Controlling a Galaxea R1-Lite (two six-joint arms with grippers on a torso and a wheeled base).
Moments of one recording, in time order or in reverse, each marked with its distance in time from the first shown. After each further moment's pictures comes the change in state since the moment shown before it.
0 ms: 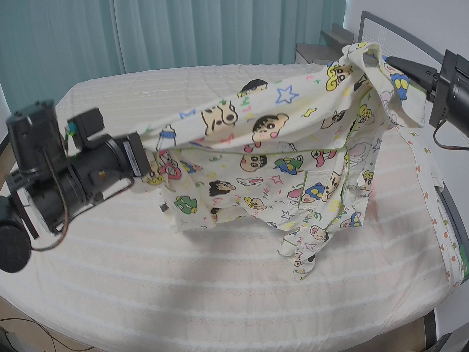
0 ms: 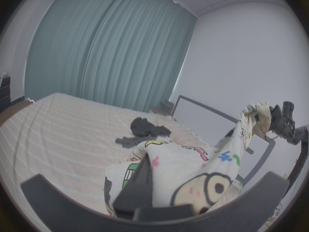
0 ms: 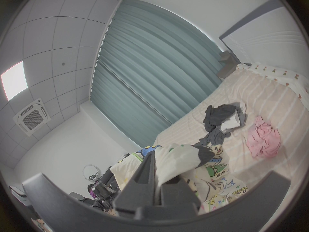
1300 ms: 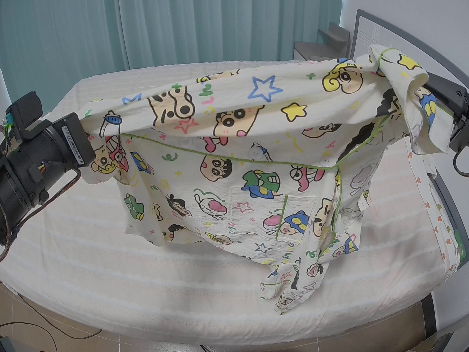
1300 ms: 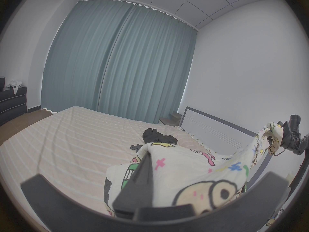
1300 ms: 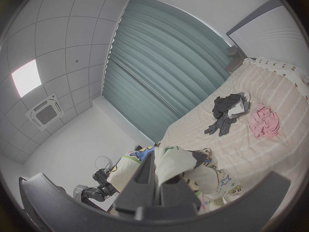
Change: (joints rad) left arm -0.037 -0.249 0.013 0.126 0.194 0.057; right arm 0.110 -0.153 0.122 0.010 0.002 -0.009
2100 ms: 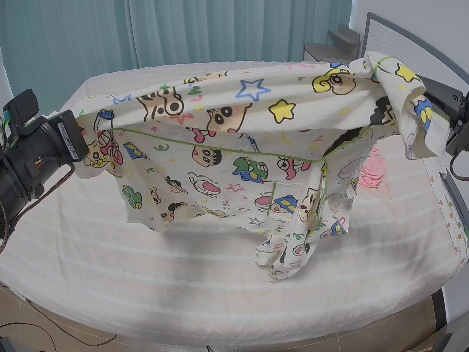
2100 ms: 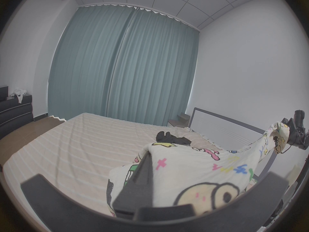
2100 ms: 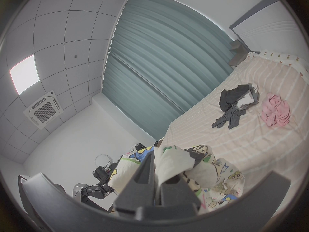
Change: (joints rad) left arm 0.050 -0.003 -0.006 -0.002 0.002 0.049; right arm 0.010 0.009 0.010 0.000 -0.001 -0.001
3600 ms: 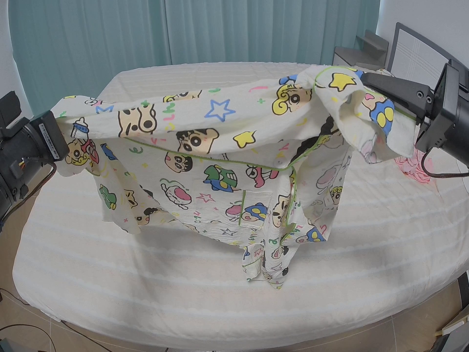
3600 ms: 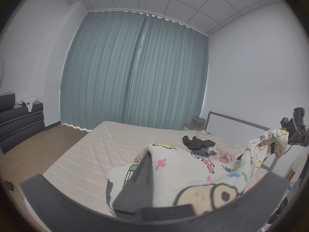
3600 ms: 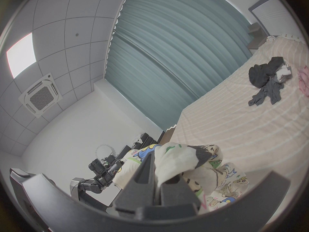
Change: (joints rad) left arm 0.054 -0.061 0.021 0.008 0.003 0.038; right arm 0.111 0.126 -0.068 -0.008 -0.006 -0.052
